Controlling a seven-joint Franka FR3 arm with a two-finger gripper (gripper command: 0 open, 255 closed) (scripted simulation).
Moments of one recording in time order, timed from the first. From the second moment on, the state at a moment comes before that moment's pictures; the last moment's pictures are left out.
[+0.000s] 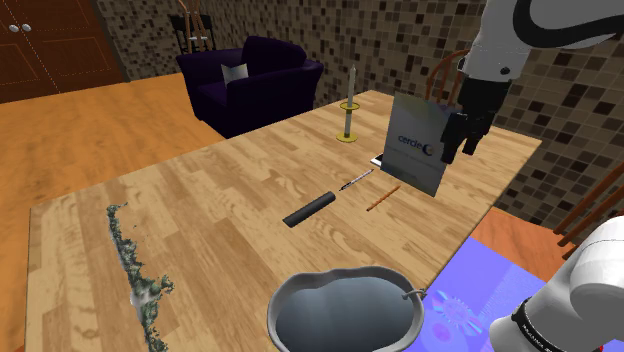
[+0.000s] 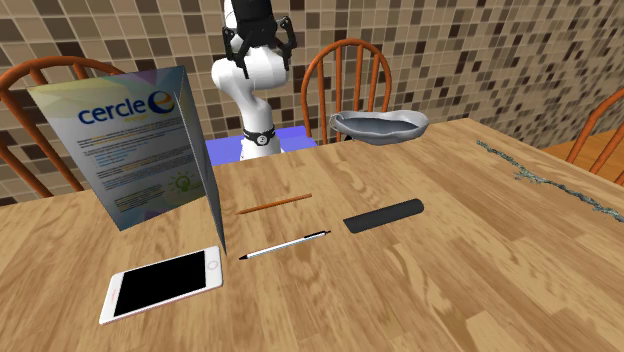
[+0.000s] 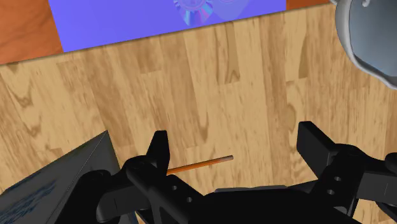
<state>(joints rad) -0.02 -0.77 -0.05 -2.42 0.10 1.58 0.00</state>
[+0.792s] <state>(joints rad) -0.06 -0.59 0.20 -2.46 0.30 1.82 0.53</state>
